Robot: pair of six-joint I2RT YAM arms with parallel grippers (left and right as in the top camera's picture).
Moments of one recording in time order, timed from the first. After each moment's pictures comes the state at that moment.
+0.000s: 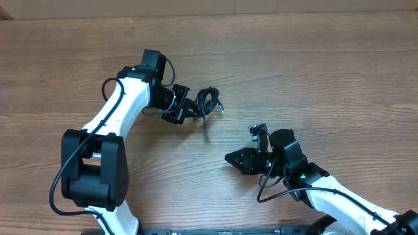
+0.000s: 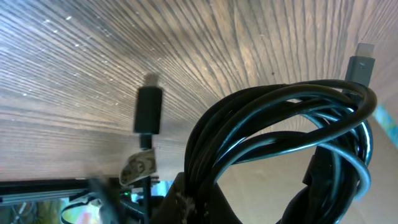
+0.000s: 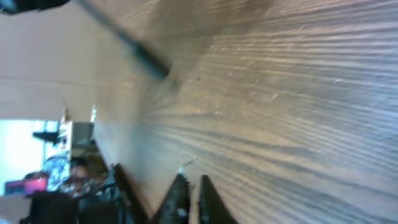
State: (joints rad) left arm -0.19 1.89 1.37 -0.91 0.75 -1.28; right arm 0.52 1.27 0.35 0.25 -0.62 0.78
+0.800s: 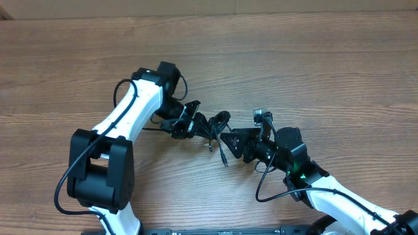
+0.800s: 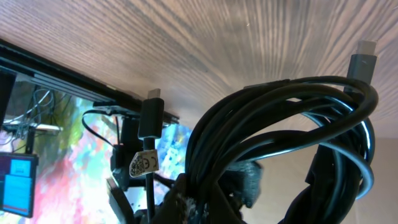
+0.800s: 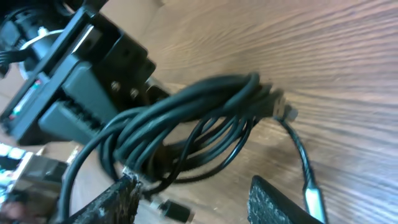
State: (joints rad) left arm -0.28 1.89 1.37 -1.19 0.90 -1.46; right arm 0.52 1.27 0.34 0.54 -0.42 0.63
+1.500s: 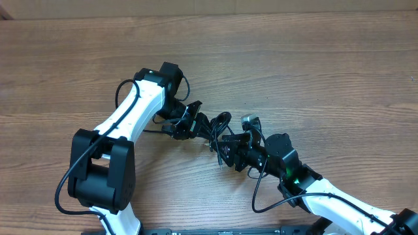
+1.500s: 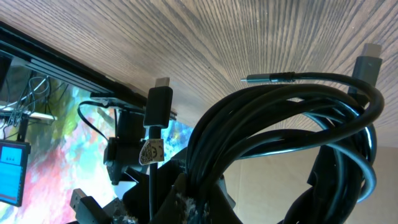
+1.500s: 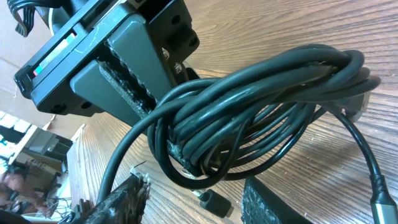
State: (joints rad) left arm -0.29 1.89 1.37 -1.19 0.91 -1.54; right arm 0.64 1.27 0.34 0.56 -0.38 0.60
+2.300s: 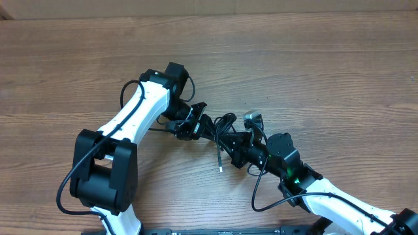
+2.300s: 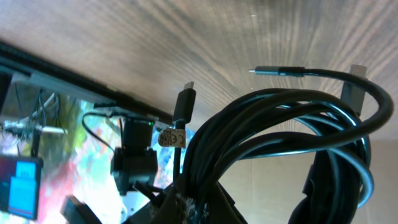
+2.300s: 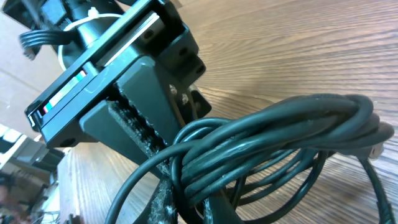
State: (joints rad) left arm -0.33 1.89 1.37 -1.14 0.88 -1.50; right arm 0.64 1.27 0.34 0.59 -0.33 0.59
